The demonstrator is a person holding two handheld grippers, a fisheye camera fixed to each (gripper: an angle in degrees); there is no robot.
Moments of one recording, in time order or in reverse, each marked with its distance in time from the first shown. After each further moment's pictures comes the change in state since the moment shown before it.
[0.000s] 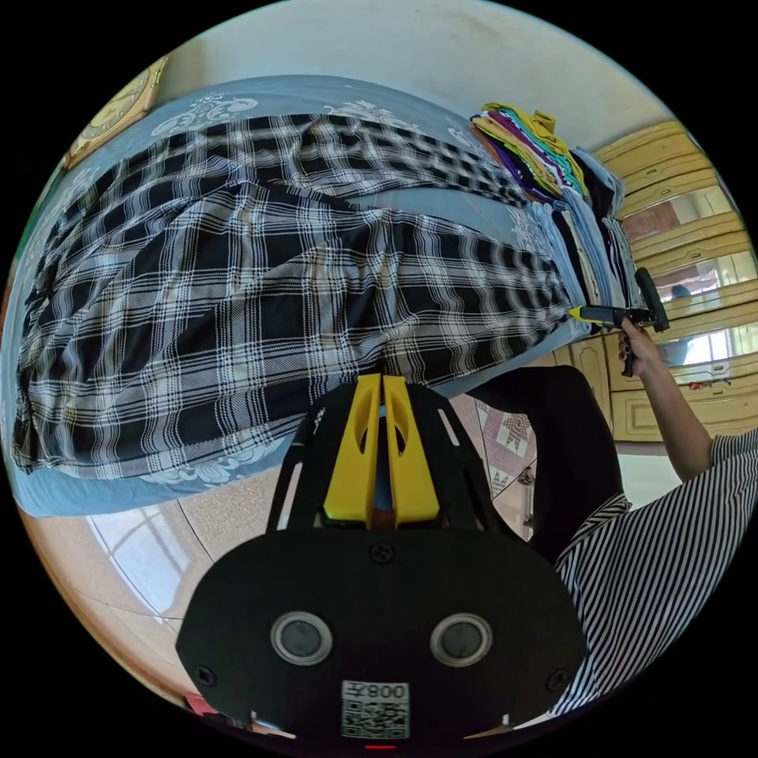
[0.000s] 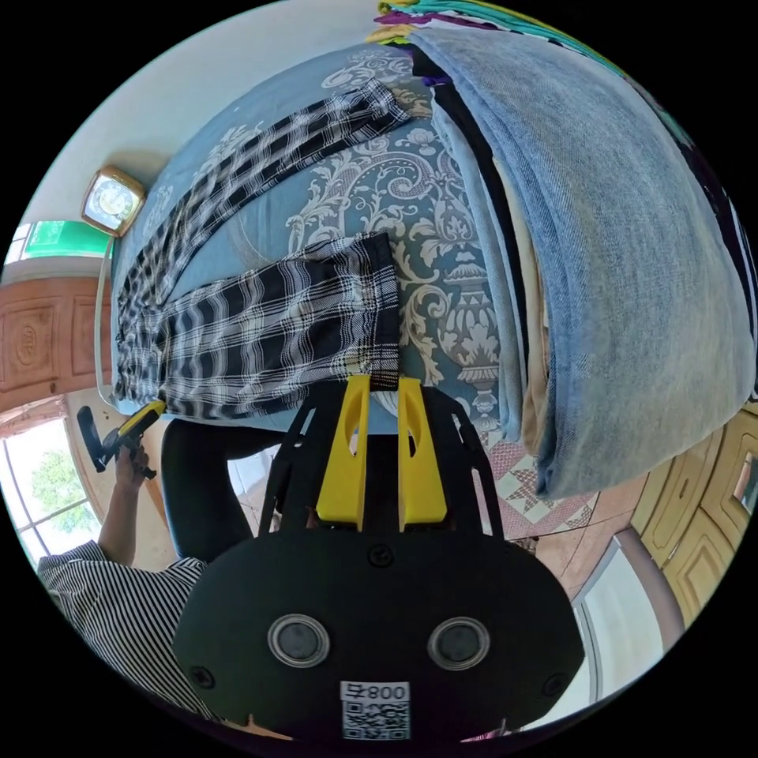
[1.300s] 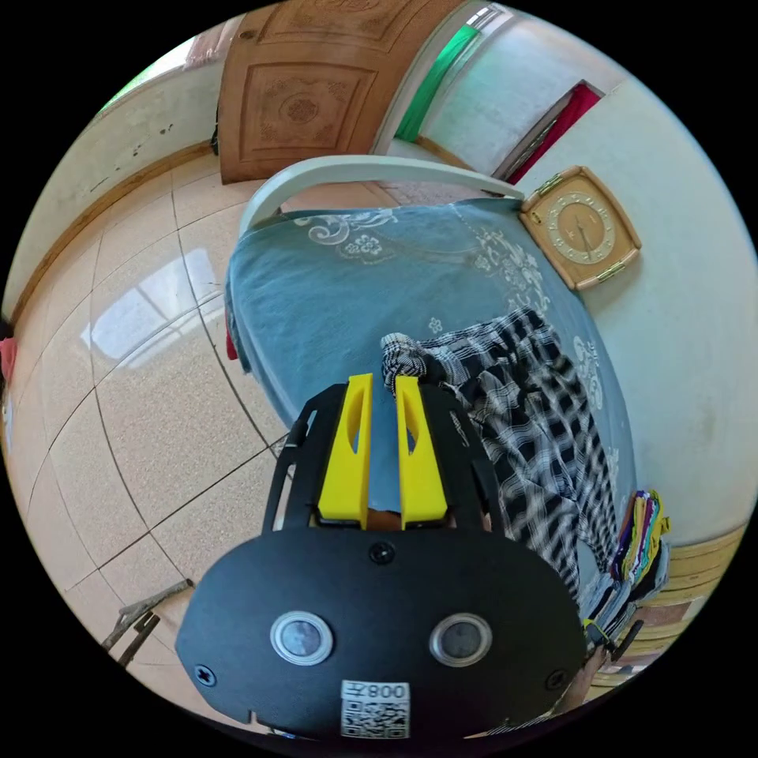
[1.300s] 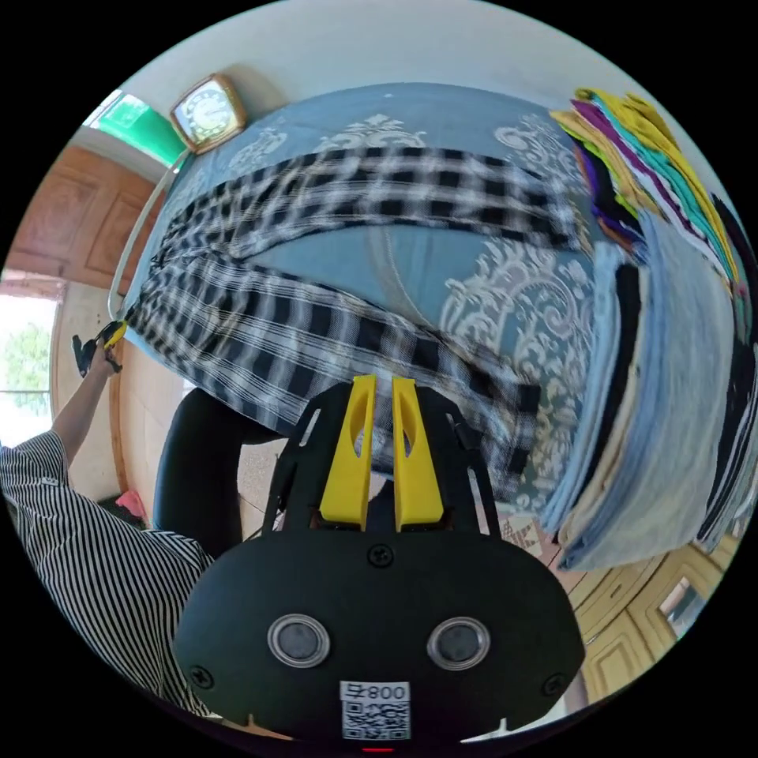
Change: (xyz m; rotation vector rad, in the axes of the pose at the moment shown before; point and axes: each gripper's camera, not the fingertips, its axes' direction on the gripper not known) left arm -0.398 0.270 -0.225 0.601 -0.240 -1.051; right arm -0.313 -0.164 0.037 0.071 0.044 -0.406
